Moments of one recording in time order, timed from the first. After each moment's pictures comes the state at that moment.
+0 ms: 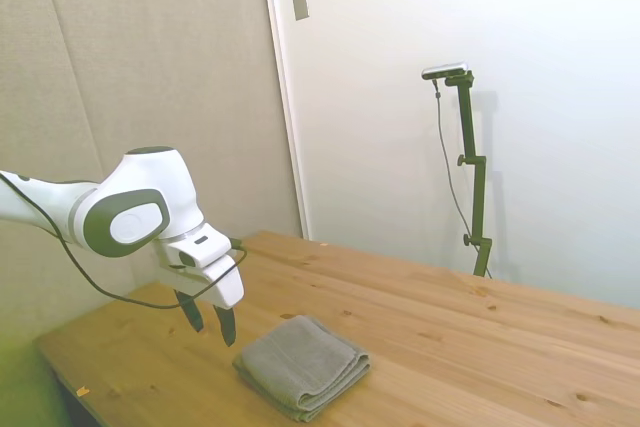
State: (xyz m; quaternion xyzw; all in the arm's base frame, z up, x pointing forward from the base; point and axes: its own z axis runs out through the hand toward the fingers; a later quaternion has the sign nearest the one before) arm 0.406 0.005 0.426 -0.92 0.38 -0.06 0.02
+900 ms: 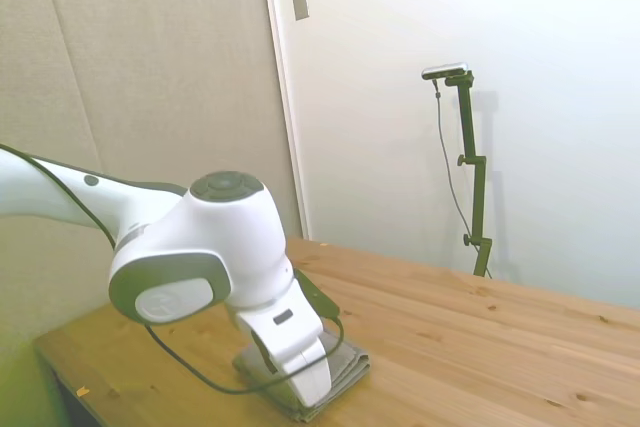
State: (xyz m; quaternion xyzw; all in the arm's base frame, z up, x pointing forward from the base) arm 0.361 -0.235 0.399 -0.83 0.54 -0.08 0.13
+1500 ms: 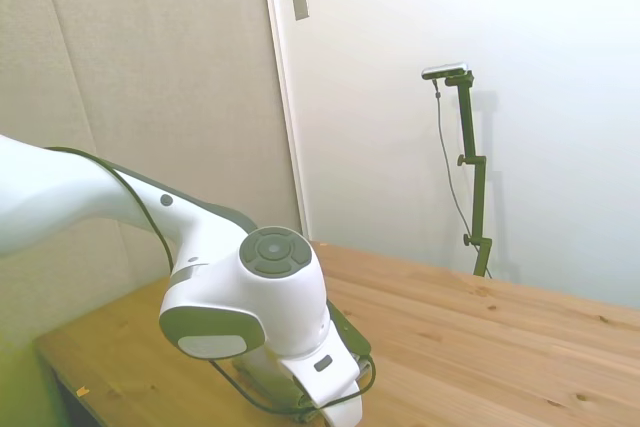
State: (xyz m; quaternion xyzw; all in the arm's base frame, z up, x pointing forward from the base) arm 0.396 -0.238 0.354 -0.83 0.52 -0.07 0.20
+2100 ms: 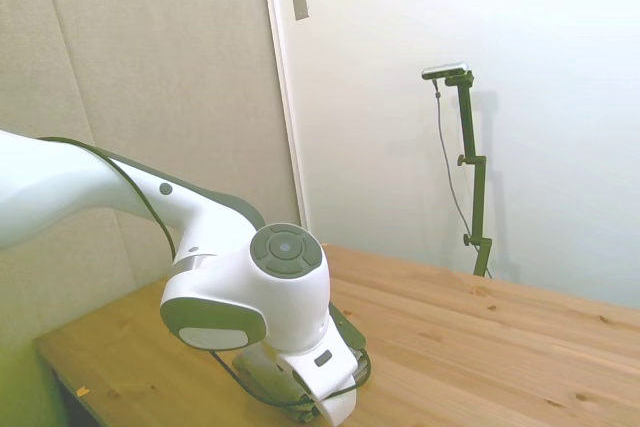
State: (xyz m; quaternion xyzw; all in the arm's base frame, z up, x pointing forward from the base) arm 0.387 -0.233 0.362 -0.84 0.49 -0.05 0.23
